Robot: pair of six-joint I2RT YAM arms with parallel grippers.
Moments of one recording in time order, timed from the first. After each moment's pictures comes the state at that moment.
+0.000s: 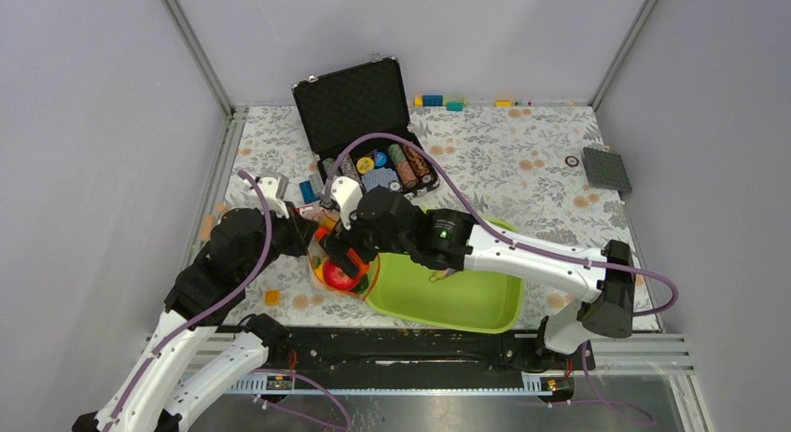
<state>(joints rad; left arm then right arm) -0.56 0.59 0.91 -0.72 -0.08 -0.38 1.23 1.58 1.50 -0.45 0.06 0.12</state>
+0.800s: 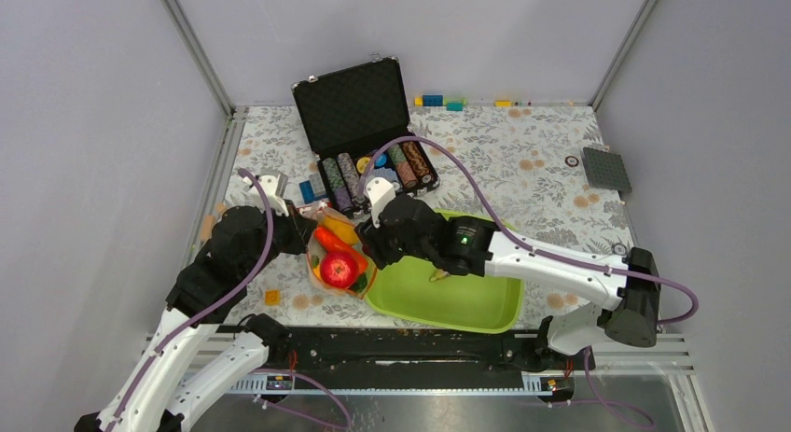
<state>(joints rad) -0.53 0.60 0.91 -0.71 -0.07 -0.38 1.18 1.46 1.29 -0.45 0.19 0.25</state>
